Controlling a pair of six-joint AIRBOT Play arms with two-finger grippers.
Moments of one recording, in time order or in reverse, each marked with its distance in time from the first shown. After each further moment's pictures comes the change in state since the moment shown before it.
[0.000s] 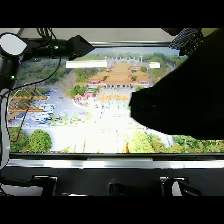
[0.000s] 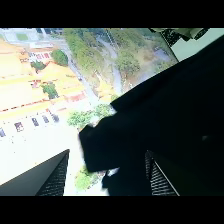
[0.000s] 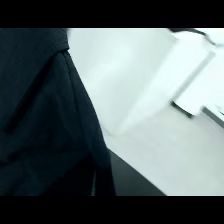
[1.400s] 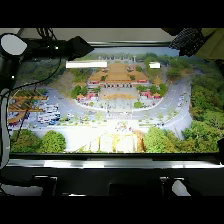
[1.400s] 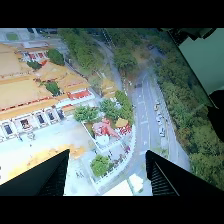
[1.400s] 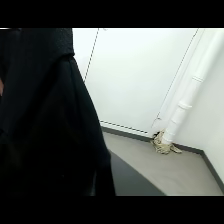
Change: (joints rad) left arm 0.000 -0.002 0.000 0.028 0.001 -0.004; right arm -0.209 -0.458 0.317 -0.624 -0.092 0.465
